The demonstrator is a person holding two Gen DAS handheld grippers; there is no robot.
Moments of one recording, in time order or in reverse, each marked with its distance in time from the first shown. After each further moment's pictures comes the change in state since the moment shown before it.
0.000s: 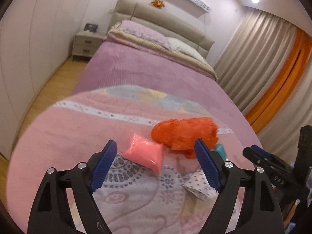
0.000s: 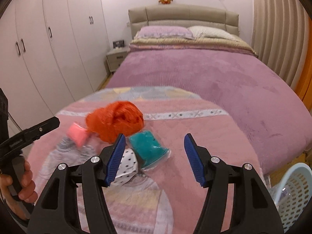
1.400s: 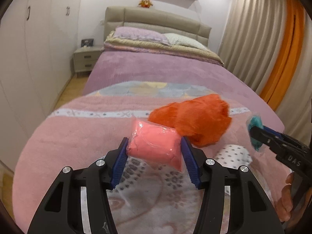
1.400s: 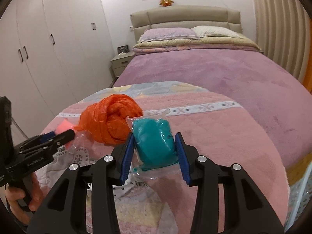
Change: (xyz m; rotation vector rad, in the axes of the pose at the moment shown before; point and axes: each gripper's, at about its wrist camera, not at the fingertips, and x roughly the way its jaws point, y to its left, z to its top) left arm 0.008 -0.037 -0.025 0.227 -0.025 0.133; right arm 0.015 -0.014 -0.023 0.054 -0.058 0.067
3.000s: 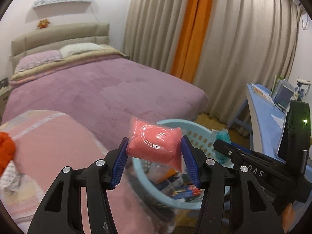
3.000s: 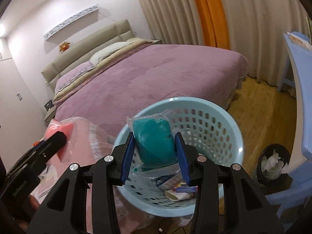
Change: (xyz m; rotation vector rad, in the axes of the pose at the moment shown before) left arm -0.028 -0.357 -0.051 0.373 0.035 -0.508; right arm -0.255 -0.246 -0.125 0.570 -0.144 -0.424
